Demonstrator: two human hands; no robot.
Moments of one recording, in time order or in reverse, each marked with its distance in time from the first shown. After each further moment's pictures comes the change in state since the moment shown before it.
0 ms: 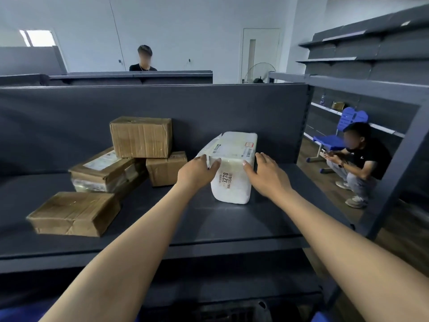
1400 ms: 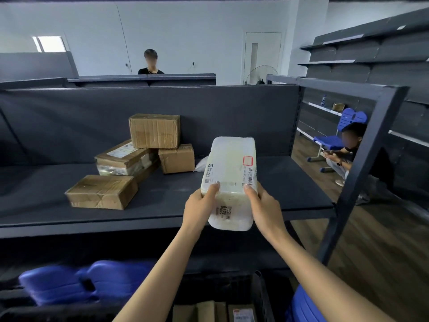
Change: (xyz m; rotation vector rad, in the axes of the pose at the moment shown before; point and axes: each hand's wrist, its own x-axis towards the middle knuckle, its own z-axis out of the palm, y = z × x) left_hand -0.181 0.014 -0.002 -0.976 -0.008 -0.331; right_hand -0.180 -0.032 -0.015 0.807 -0.007 0.114
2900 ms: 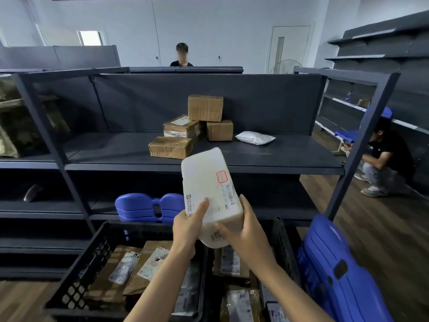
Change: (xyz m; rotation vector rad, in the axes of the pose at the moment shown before) left_hand -0.249 -0.082 -0.159 -0.258 0.246 -0.182; right_hand -0.293 -0.027 0.099 -0.041 -0.229 -0.144
